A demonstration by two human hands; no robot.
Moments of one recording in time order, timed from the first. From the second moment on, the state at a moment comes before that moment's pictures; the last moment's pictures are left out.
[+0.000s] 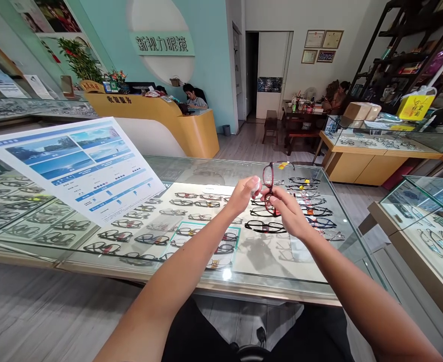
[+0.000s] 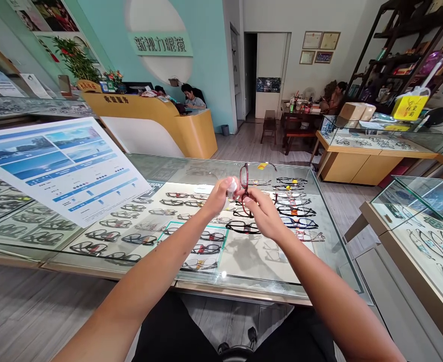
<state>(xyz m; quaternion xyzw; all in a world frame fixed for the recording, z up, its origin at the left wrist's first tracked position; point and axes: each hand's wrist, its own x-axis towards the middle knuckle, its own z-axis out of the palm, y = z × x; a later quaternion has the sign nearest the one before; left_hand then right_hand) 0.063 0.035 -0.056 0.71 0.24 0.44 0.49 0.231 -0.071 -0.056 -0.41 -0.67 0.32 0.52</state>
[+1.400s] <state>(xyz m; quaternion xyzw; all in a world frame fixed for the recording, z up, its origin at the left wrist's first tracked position) -0.020 0.147 -0.102 0.58 0.62 0.42 0.32 0.239 -0.063 -0.056 -0.44 -0.59 0.33 0.59</state>
